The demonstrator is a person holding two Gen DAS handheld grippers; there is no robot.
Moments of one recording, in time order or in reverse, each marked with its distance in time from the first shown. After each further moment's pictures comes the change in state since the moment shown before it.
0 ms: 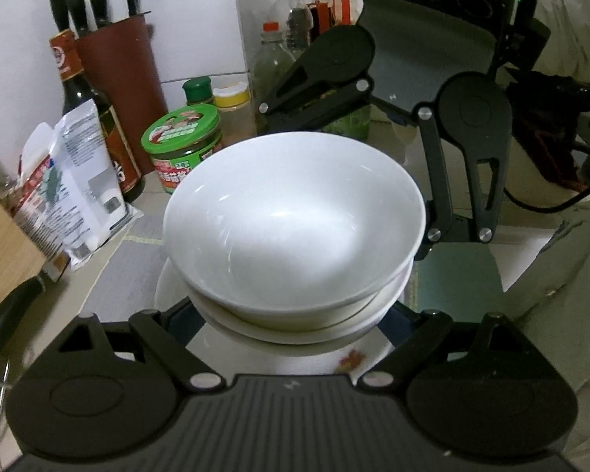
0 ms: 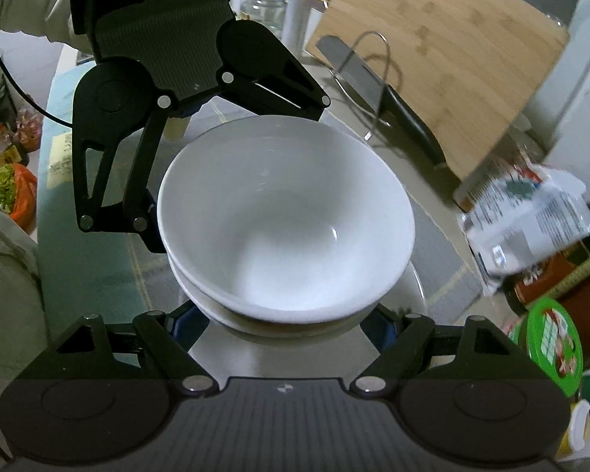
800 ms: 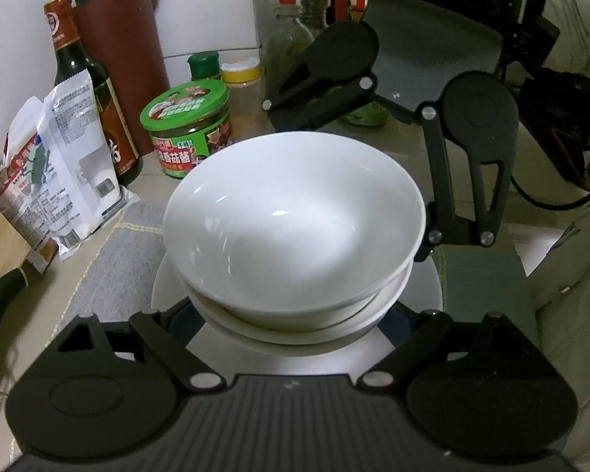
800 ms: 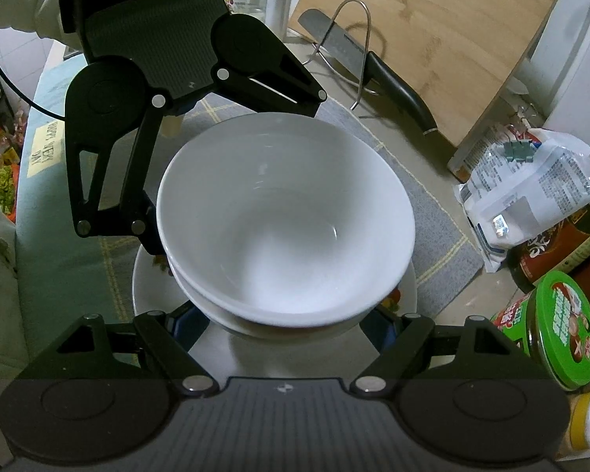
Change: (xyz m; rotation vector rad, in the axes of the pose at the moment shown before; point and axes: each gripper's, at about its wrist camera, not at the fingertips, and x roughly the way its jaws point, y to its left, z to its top) left arm 0.027 0.017 -0.002 -0.028 0.039 -0.022; right arm 0.016 -0.016 -0.016 0.026 0.019 0.022
